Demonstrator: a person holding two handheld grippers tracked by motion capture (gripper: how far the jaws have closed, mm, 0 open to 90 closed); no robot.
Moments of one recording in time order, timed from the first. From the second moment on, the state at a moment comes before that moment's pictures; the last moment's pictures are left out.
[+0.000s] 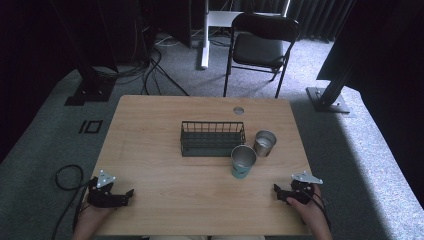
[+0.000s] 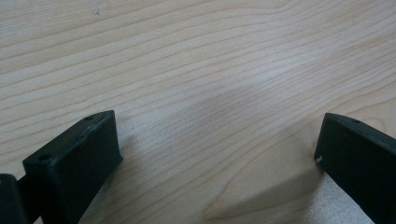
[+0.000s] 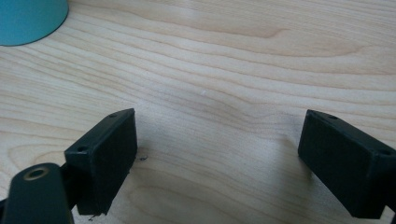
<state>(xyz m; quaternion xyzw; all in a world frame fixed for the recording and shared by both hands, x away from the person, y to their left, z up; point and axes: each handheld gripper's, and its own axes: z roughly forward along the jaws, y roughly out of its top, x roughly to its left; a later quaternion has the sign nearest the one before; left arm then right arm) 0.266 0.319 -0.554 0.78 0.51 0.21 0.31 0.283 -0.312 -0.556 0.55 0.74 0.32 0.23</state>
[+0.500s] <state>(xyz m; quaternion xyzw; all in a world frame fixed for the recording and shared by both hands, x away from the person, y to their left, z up) 0.266 0.319 -0.554 0.78 0.50 0.20 0.31 0.283 -0.312 -0.556 0.55 0.74 0.32 0.23</state>
